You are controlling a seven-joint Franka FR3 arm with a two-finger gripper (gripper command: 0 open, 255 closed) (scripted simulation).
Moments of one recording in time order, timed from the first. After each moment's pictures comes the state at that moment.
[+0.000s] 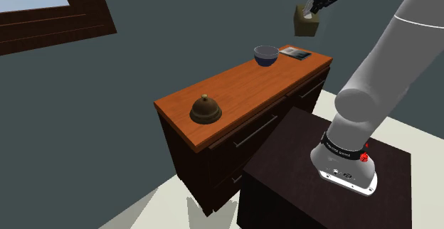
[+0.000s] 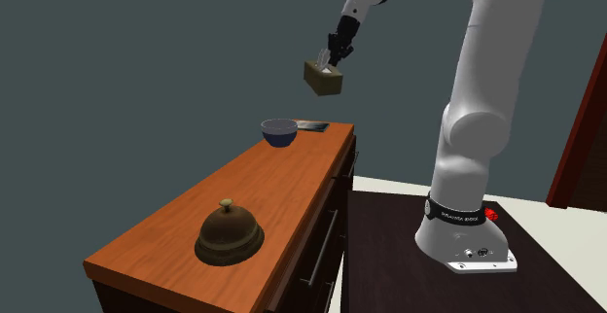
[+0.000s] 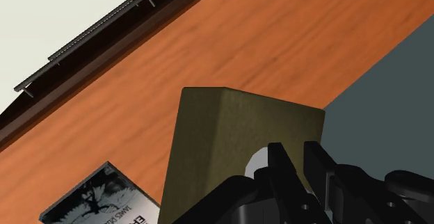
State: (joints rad) arm -0.30 -0.06 -0.81 -1.72 0.39 1.66 -0.41
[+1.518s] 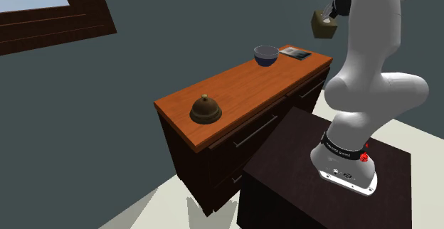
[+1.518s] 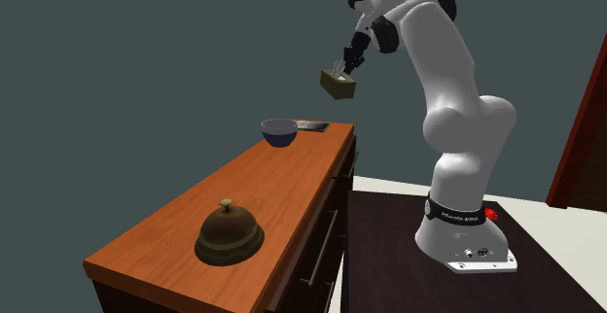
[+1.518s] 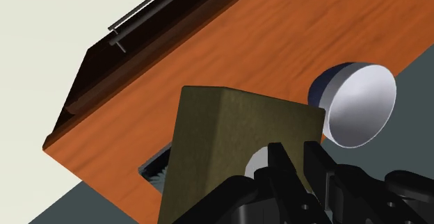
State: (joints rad) arm -0.84 0.62 -0.83 -1.04 0.84 1.32 -0.74
